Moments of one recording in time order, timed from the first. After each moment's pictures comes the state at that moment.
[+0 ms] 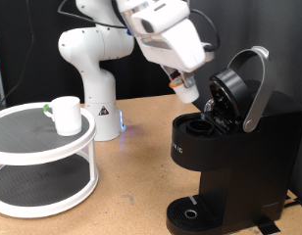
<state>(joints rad) 0.19 -0.19 -0.20 -2.19 0.50 2.12 -1.09</state>
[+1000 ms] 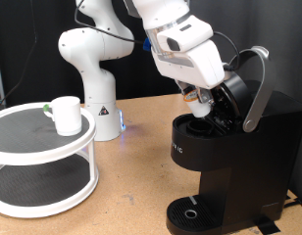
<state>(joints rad) 0.20 -0.18 -0.10 -2.28 0.46 2.25 -1.07</state>
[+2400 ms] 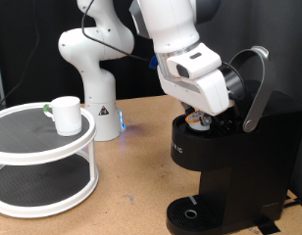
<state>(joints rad) 0.20 -0.09 -0.06 -2.30 0.41 2.32 -1.04</state>
